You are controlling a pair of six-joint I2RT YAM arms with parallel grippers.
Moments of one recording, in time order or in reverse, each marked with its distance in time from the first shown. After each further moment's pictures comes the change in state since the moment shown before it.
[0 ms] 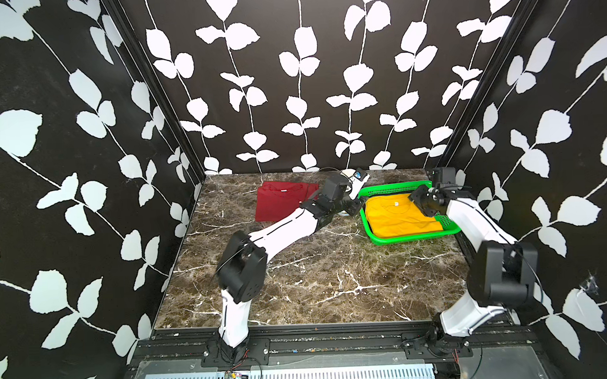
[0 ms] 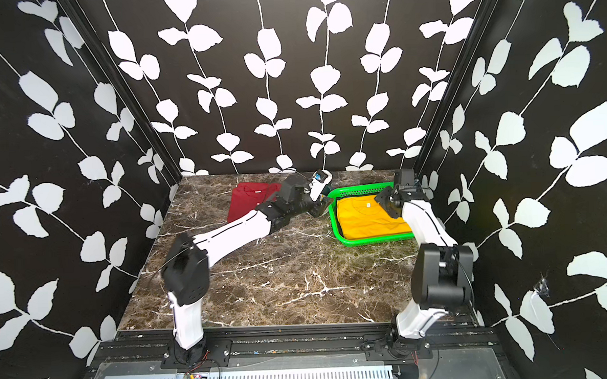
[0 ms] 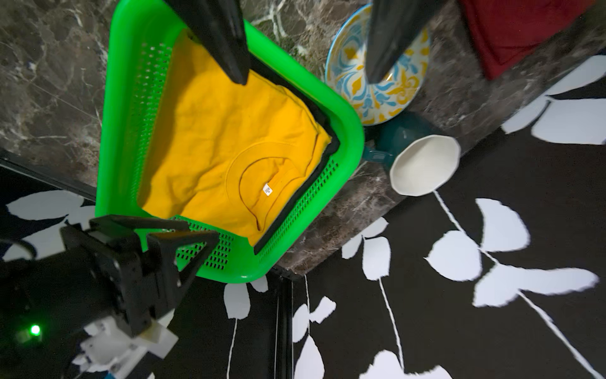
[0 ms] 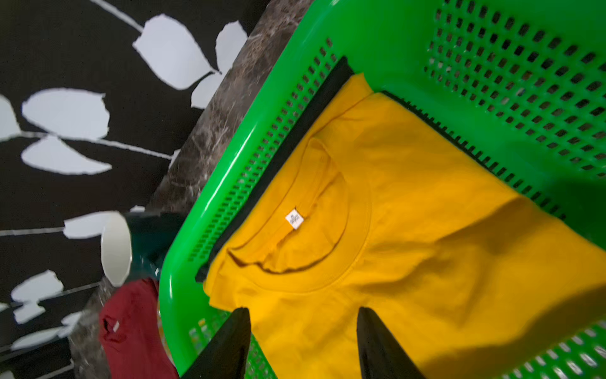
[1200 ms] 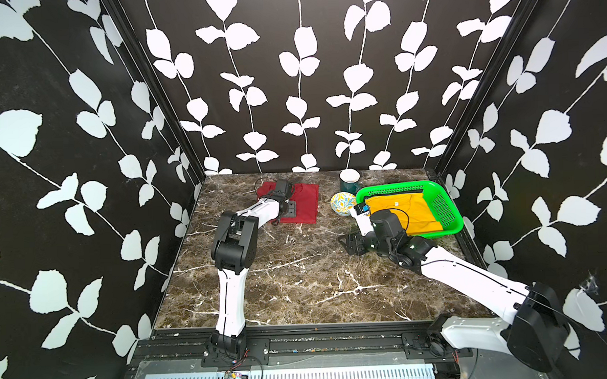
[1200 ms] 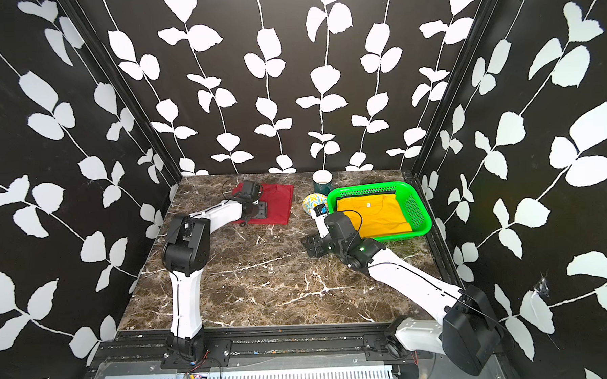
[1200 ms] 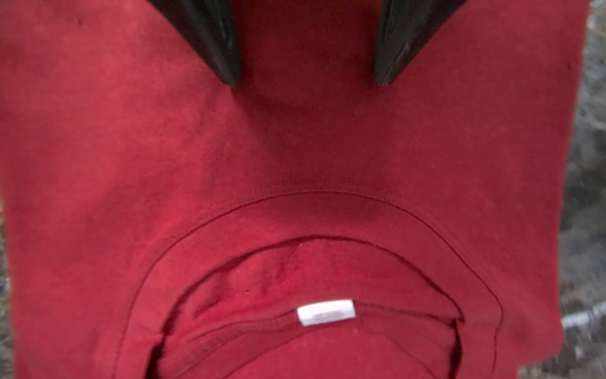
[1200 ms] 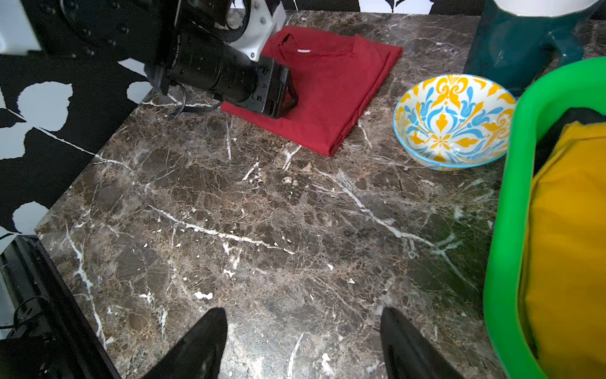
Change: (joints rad) left arm 0.452 0.277 -0.037 -0.278 -0.201 -0.340; right arm 0.749 -0.330 -0.364 0.239 0.042 -0.420
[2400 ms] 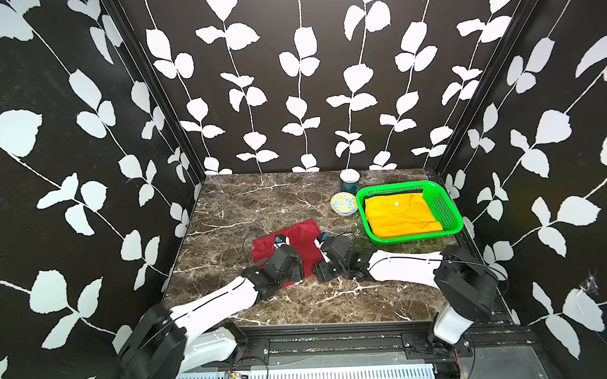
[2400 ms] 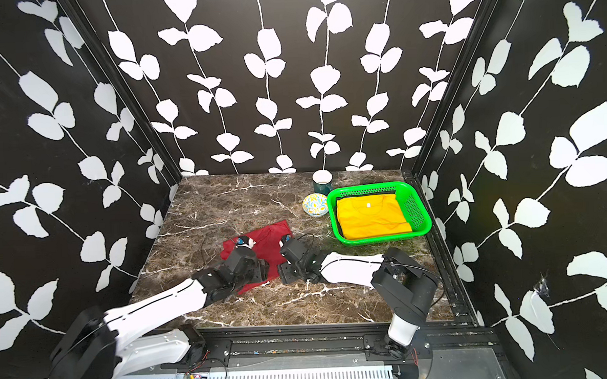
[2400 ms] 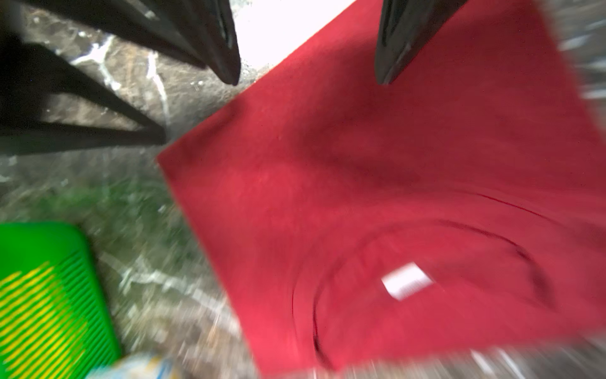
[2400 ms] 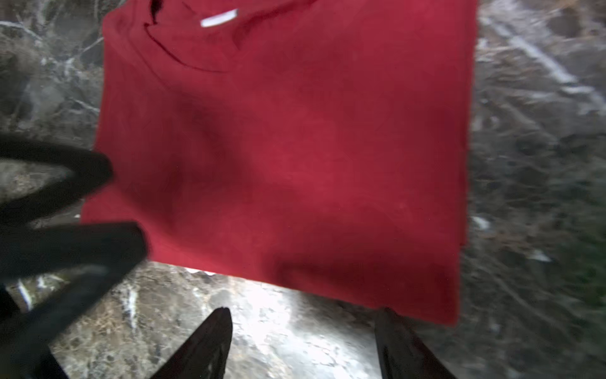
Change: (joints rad) left arm -0.431 -1.094 -0.982 0.048 -0.092 -0.435; right arm 0.303 0.463 0.087 0.102 0.106 0.200
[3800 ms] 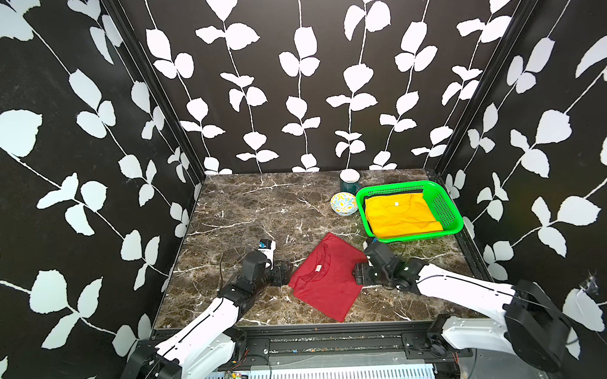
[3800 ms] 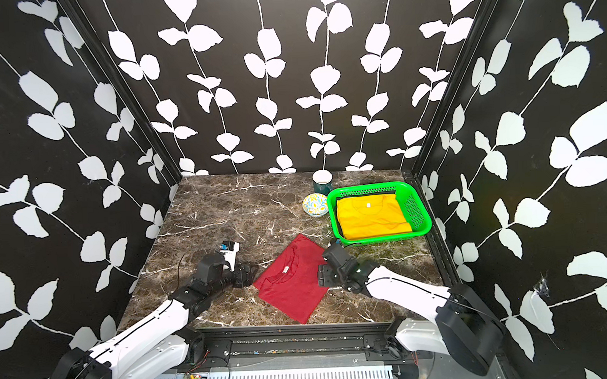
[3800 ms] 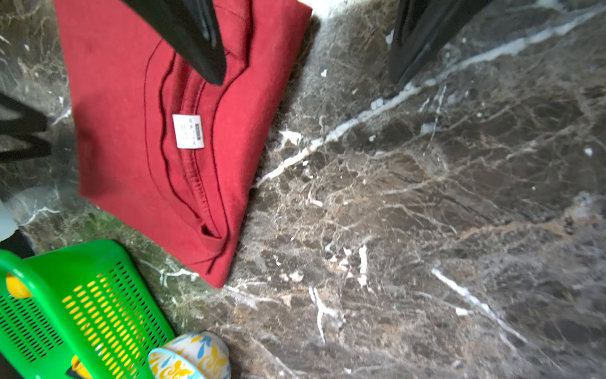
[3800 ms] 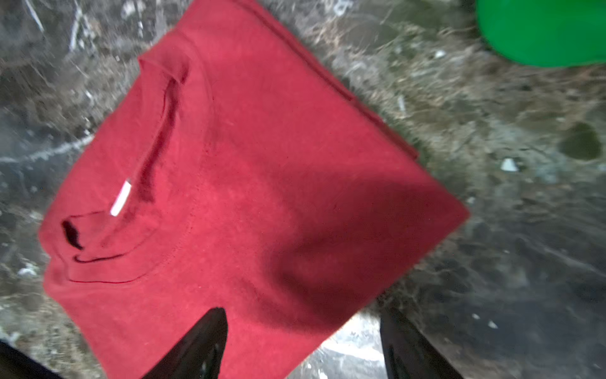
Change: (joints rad) left arm 0.291 -0.159 -0.293 0.280 0.393 0.299; right arm -0.215 -0.502 -0.335 -0.259 0.008 0.197
